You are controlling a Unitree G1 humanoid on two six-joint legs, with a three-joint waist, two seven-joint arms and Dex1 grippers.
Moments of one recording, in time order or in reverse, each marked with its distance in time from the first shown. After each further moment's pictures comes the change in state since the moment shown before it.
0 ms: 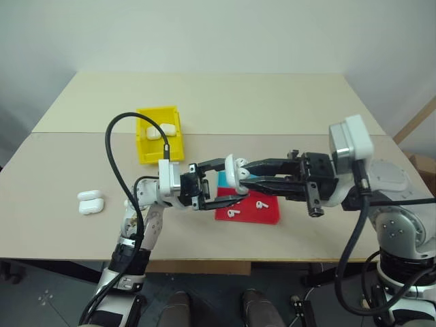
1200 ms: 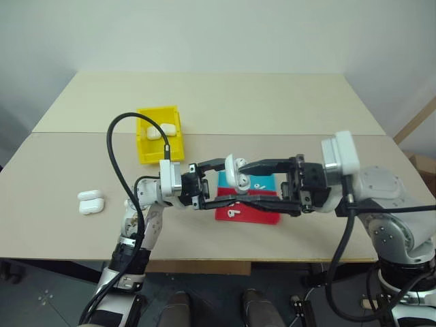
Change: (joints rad) left arm 0.000 0.005 0.002 0.019 0.018 -0.013 0.001; right arm 0.071 -0.023 0.071 0.006 -0.070 -0.150 0.010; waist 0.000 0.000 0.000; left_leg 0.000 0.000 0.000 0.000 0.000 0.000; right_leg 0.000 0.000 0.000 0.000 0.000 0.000
